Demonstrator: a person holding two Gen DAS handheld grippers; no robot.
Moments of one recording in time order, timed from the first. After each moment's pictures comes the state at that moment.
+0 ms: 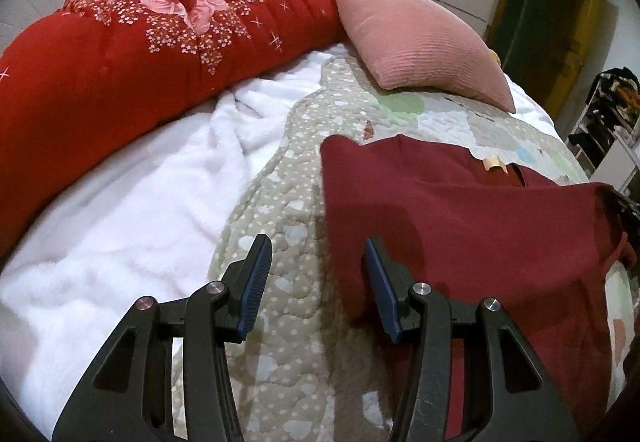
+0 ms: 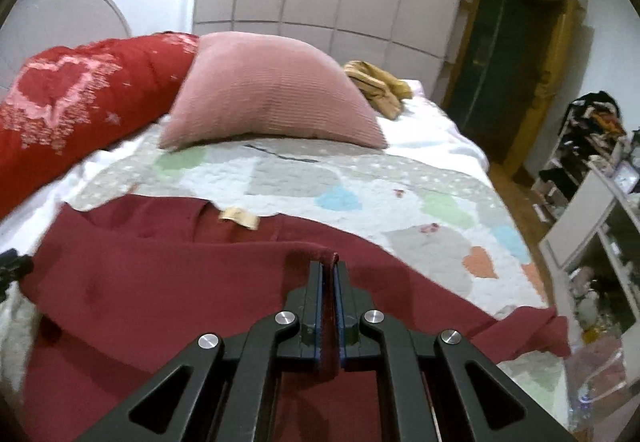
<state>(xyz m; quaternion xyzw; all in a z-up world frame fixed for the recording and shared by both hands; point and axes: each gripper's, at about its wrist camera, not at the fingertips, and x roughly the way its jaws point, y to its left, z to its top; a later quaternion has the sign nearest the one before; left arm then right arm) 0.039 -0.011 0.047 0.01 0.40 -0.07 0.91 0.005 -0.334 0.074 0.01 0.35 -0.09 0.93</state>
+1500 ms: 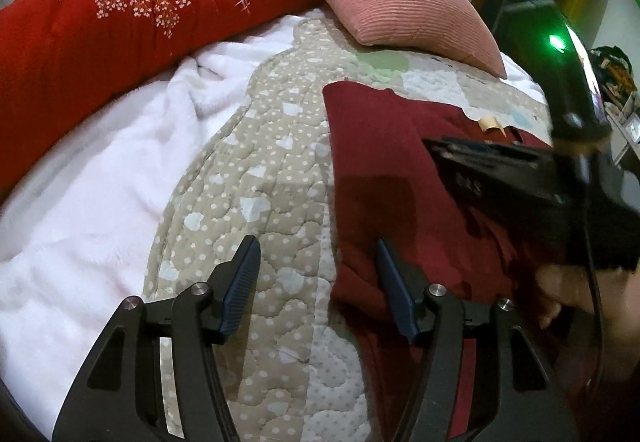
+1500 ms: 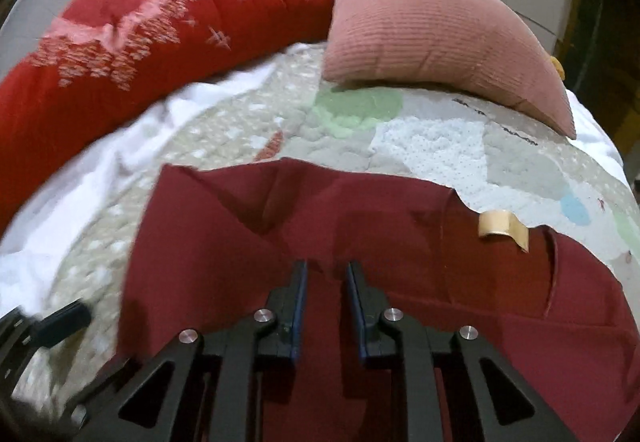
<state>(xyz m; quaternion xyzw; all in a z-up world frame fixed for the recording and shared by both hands) 0.053 -0.028 0.011 0.02 0.44 -0.10 0.89 0.126 -0.180 0.010 0.02 0.43 0.08 0.90</state>
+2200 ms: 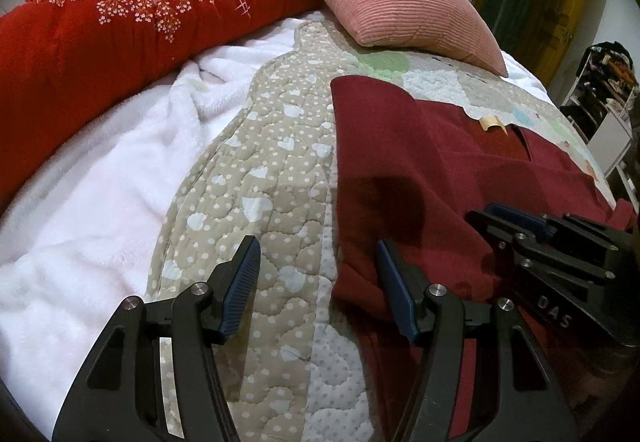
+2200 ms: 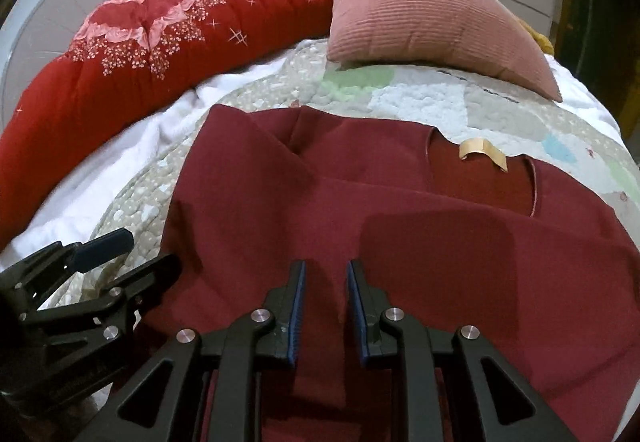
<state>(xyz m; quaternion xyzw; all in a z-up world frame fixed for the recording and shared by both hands) 0.051 -0.028 0.011 0.03 0.44 -0.10 0.89 0.053 -0.186 0.011 0.06 0.42 0.10 0.90</state>
